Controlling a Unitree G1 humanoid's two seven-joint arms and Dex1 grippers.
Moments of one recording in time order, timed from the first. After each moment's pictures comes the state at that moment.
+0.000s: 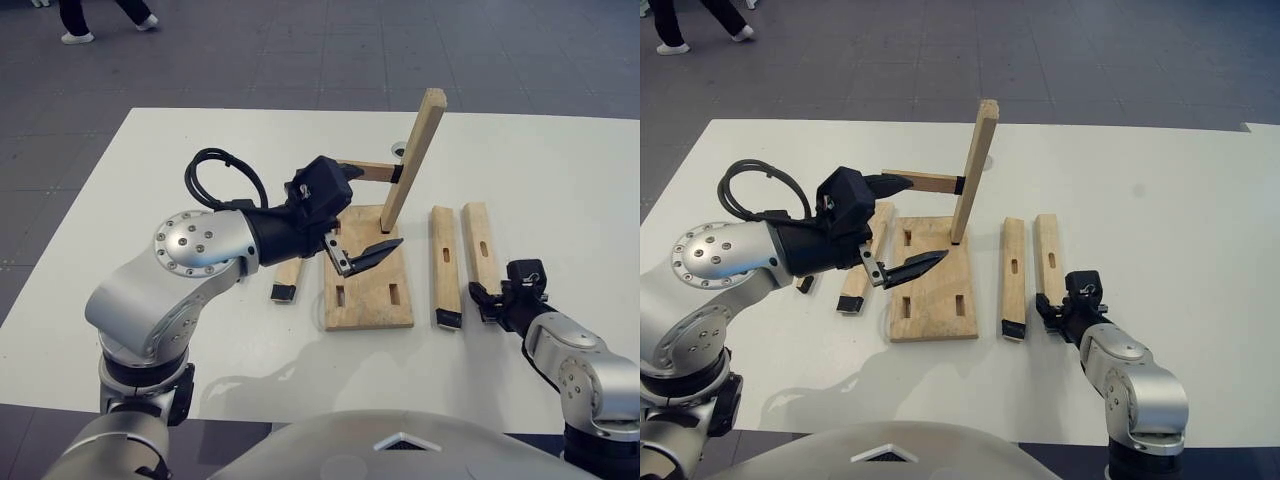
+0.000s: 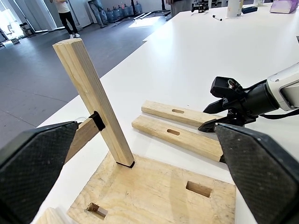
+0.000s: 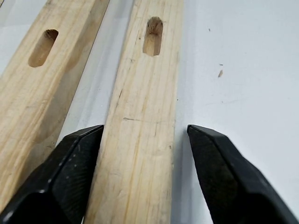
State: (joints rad) left arm -0.39 0.49 -0.09 -0.85 -0.55 1.15 -0.54; right arm 0.24 -0.33 -0.17 -0.61 0.31 1.14 0.10
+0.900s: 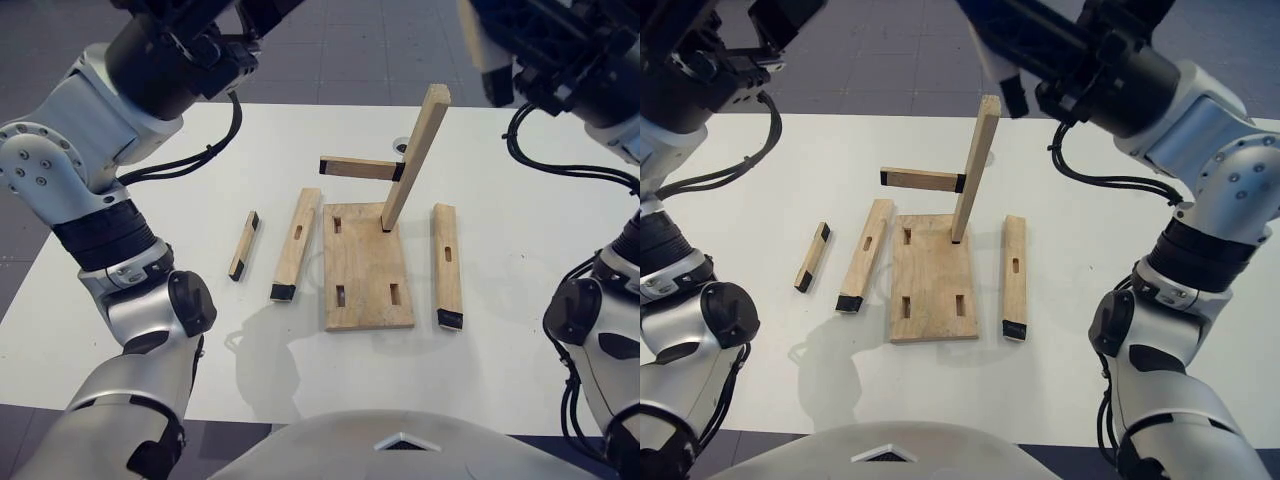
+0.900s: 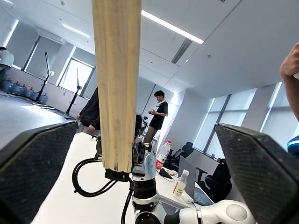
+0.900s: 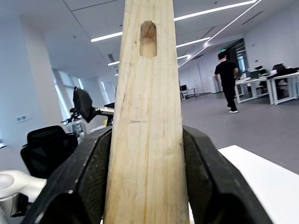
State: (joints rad) left arm -0.84 0.41 0.44 -0.01 -1.61 1.24 -0.43; right arm -0.83 -0.46 -0.33 -0.11 1.19 1.18 0.76
